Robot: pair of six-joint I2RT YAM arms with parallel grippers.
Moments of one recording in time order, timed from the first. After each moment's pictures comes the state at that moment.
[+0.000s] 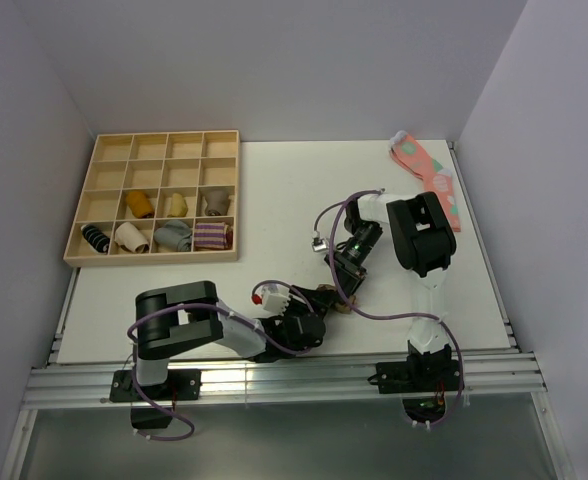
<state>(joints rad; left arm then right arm) -1.36 1.90 0.72 0.53 -0.82 -1.98 0.30 2.18 1.35 -1.41 -0.79 -0.80</state>
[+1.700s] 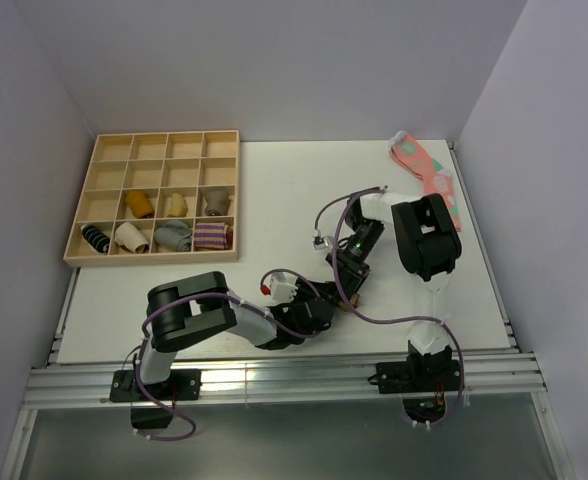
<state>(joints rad) -1.29 1.98 0.83 0.51 -0.73 -2.00 0.30 2.13 1.35 -1.39 -0.73 -0.79</state>
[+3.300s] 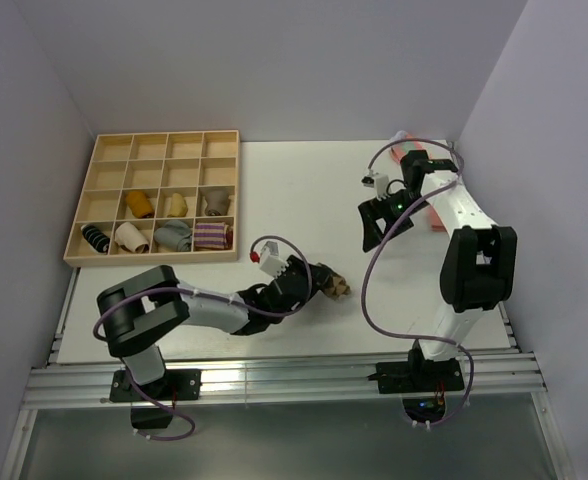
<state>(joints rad) -1.16 1.73 0.71 0.58 -0.55 -1.55 0.03 1.75 1.43 -1.16 -0.55 -0.52</state>
